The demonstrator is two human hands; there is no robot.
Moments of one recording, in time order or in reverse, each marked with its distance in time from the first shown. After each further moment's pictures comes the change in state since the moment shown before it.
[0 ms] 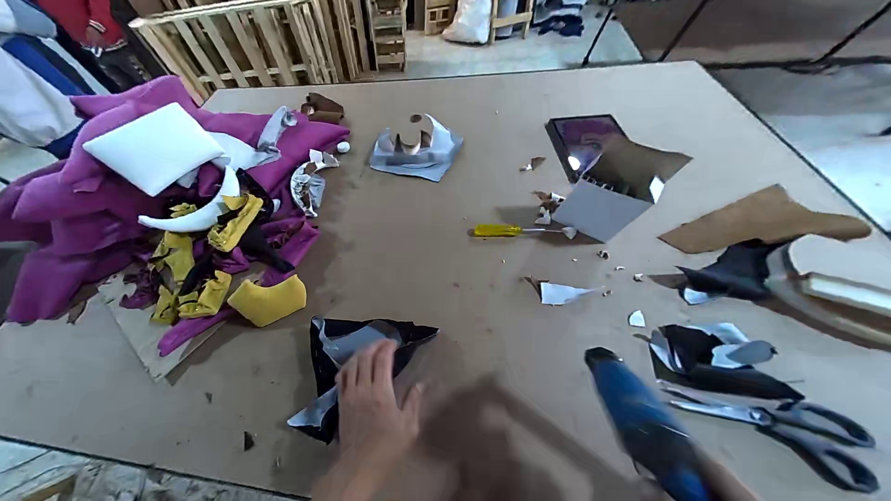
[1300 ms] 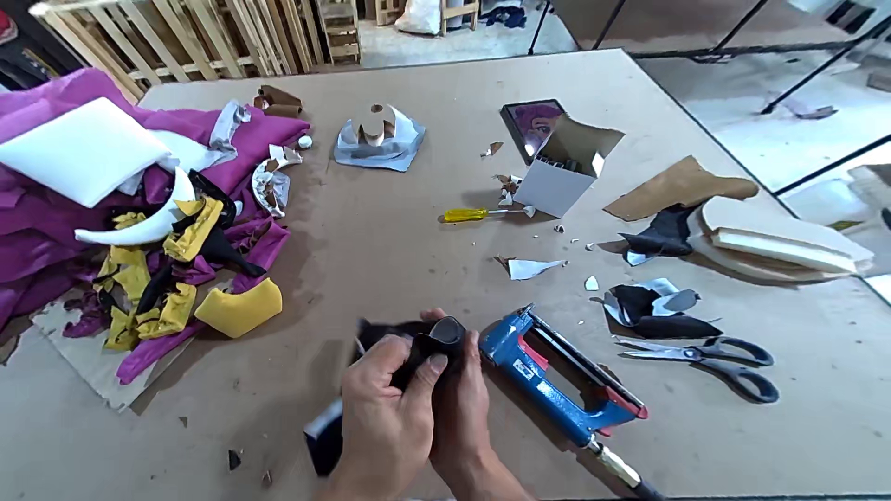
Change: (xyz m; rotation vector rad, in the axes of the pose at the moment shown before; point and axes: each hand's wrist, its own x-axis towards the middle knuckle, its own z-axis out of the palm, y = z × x) left_hand 0.024 0.053 -0.048 -0.848 0.132 0.048; right_hand 0.058 -0.158 0.172 1.377 0.155 0.392
